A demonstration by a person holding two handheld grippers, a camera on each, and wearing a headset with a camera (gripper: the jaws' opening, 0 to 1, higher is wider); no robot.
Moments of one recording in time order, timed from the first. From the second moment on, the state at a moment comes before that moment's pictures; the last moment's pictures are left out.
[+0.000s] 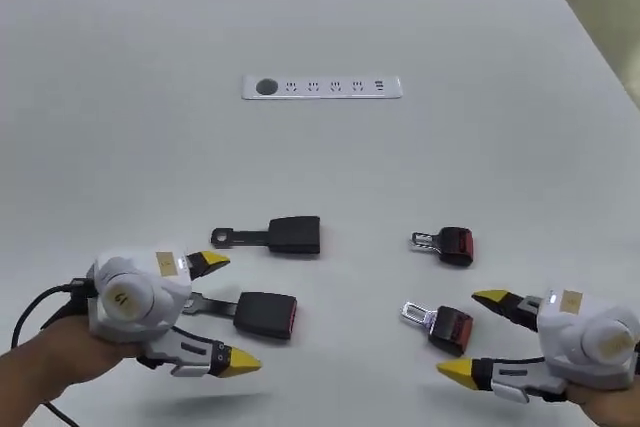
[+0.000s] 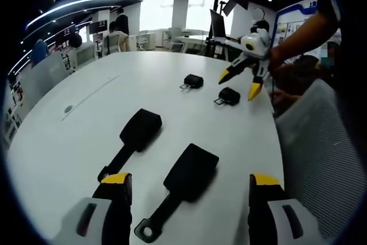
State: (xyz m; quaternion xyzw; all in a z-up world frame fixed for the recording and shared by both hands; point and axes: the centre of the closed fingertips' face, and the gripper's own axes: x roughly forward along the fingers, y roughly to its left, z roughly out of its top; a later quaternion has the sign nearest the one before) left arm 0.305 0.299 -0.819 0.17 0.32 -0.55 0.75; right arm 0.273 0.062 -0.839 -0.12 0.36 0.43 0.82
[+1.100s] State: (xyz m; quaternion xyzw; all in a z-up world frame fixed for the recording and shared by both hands) left arm 0.311 0.288 -0.857 0.27 0.31 -0.60 0.69; right arm 0.273 0.058 -0.857 -0.20 0.40 0.51 0.74
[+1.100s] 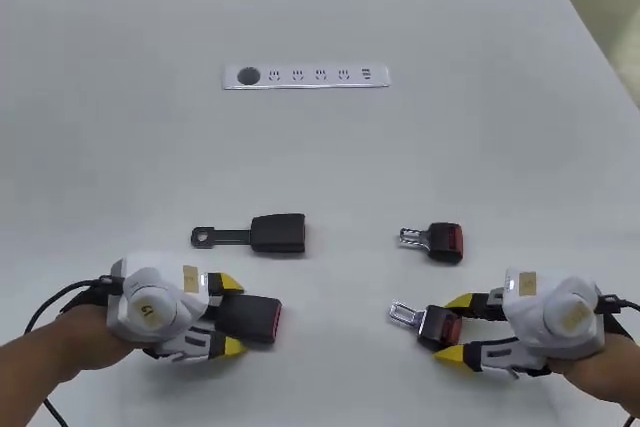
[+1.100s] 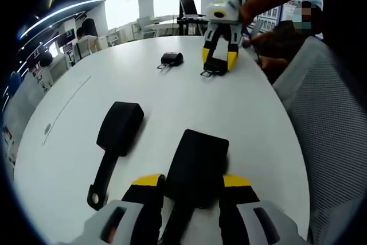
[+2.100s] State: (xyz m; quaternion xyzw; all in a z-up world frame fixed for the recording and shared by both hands) left arm 0.308 0.287 -0.858 0.30 0.33 -0.60 0.66; right arm 0.277 0.071 -0.860 -0.29 0.41 0.58 0.64
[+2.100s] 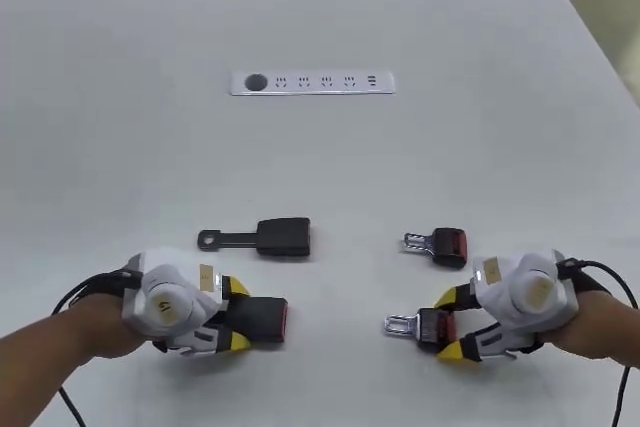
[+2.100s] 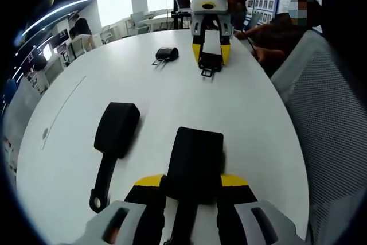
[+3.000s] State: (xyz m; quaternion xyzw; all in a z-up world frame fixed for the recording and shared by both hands) left arm 0.307 0.289 -0.860 0.30 0.34 -0.60 0.66; right arm 0.282 0.118 -0.857 -0.24 0.33 0.63 0.66
